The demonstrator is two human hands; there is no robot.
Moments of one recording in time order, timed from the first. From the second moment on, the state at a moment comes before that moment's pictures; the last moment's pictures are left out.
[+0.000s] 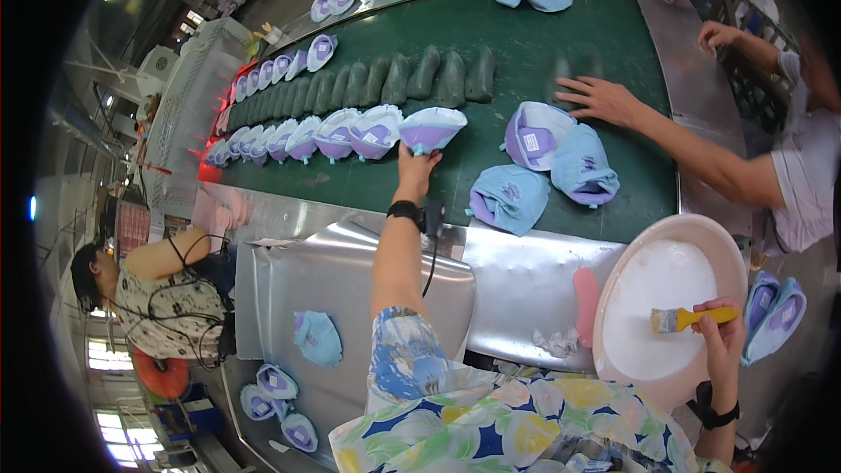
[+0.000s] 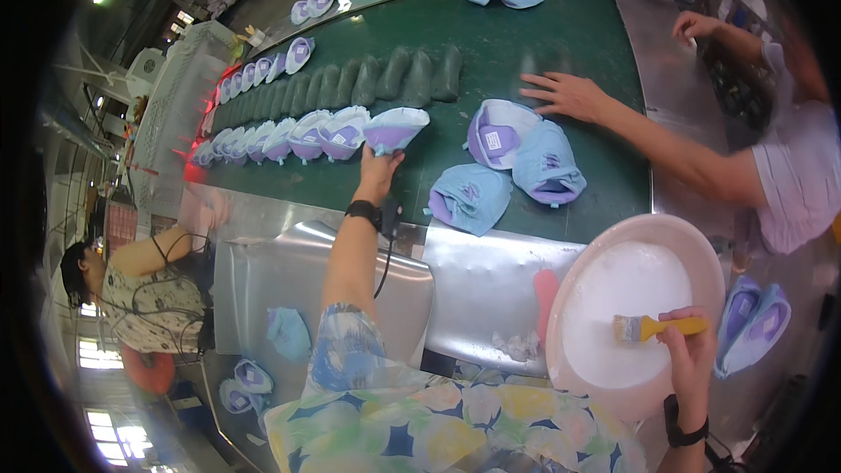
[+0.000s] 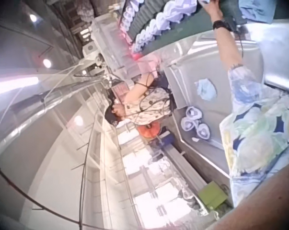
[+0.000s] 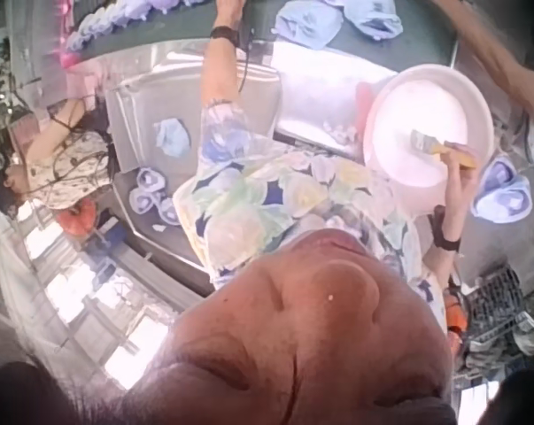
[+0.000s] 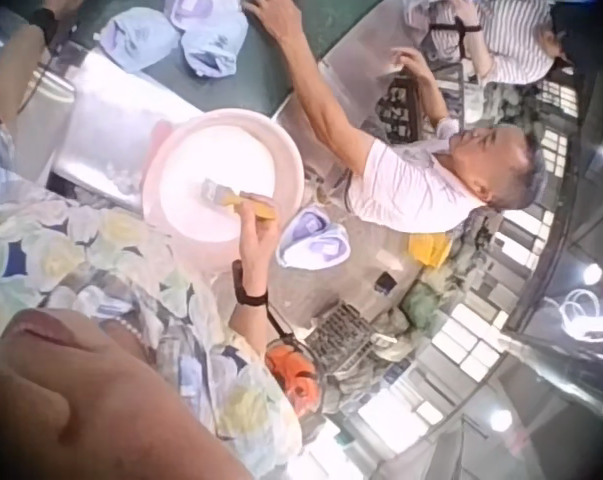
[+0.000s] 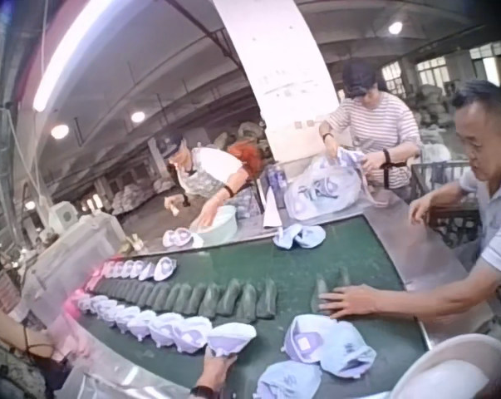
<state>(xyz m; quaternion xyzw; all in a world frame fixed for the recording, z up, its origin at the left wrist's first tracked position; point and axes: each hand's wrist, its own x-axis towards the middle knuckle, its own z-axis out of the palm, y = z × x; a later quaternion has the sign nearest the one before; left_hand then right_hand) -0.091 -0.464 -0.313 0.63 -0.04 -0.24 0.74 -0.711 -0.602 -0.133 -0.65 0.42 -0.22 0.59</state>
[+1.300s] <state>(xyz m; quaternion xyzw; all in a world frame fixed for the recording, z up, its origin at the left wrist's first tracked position) -0.128 -0.390 -0.260 0.80 0.02 -0.17 0.57 -0.756 -0.606 -0.146 -0.65 0.41 -0.26 0.59</state>
